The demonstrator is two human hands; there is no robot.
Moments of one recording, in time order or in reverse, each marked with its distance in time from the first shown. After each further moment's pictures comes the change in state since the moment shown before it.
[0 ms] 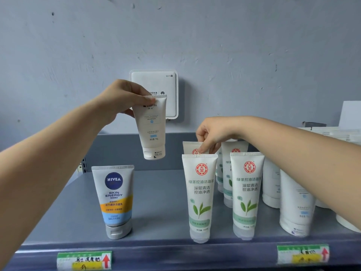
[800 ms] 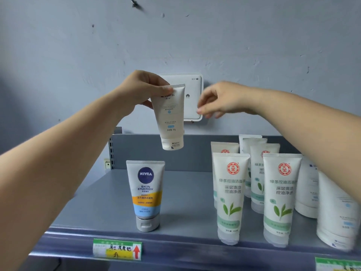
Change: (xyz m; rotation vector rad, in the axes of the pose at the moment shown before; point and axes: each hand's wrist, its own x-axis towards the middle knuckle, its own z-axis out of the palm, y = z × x) left_hand -0.013 0.005 -0.030 0.017 0.027 0.105; right_hand -0.008 -0.072 -0.022 0.069 0.275 -0.249
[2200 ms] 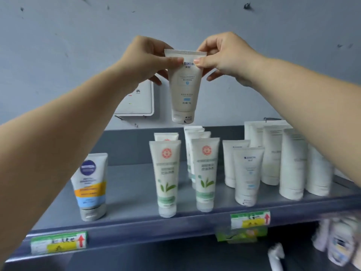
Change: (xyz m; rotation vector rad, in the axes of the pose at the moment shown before) left_hand -0.007 0.101 0.089 -0.072 -0.073 0.290; right_hand -0.095 0.002 -0.086 0.118 0.470 0.003
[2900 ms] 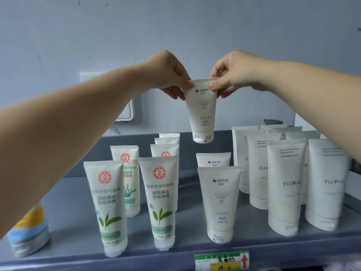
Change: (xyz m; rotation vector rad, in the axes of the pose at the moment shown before) left_hand 0.082 -0.001 0.115 0.232 -0.271 -0.189; right_hand 0.030 0.124 -0.078 -0.133 -0.231 0.158
